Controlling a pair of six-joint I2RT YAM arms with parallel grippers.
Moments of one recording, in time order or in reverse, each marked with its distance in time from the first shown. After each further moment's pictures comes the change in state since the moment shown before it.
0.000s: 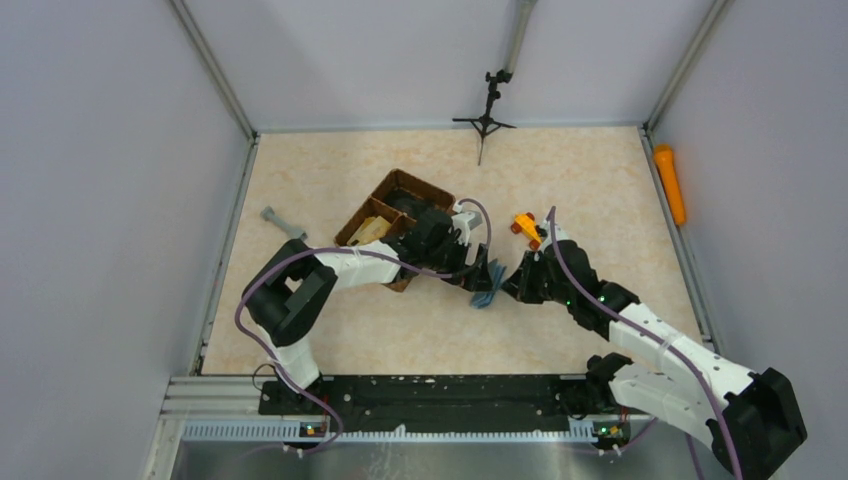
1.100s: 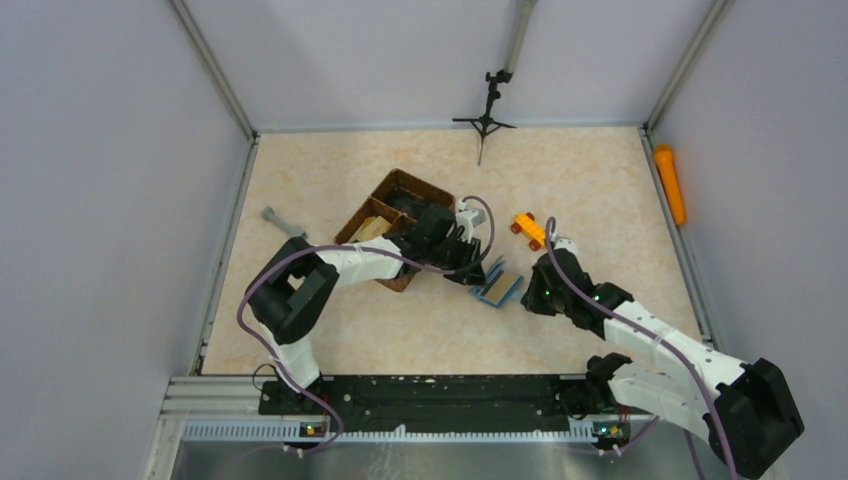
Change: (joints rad) left arm 0.011 0.021 0.052 -0.045 0.031 0.006; right arm 0.000 0.043 -0.024 -0.176 0.204 0.033
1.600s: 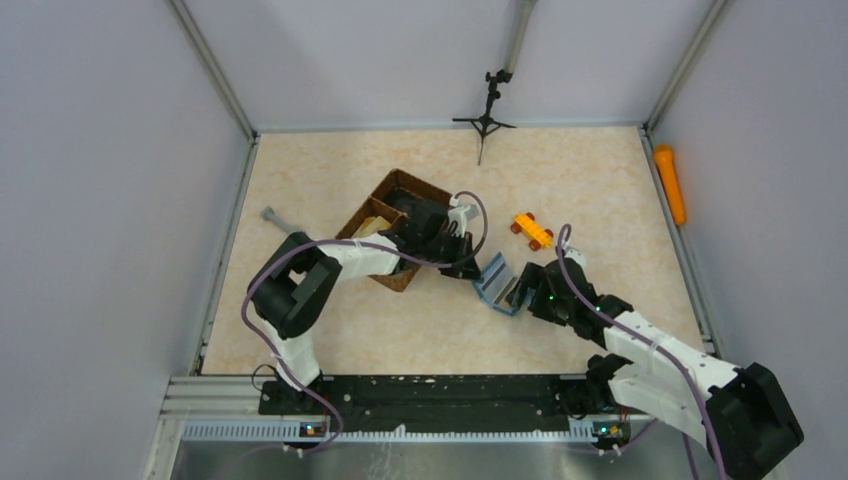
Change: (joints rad) left arm 0.043 0.022 -0.010 0.063 0.089 -0.058; right arm -0.035 -0.023 -0.110 0.132 -0.034 0.127
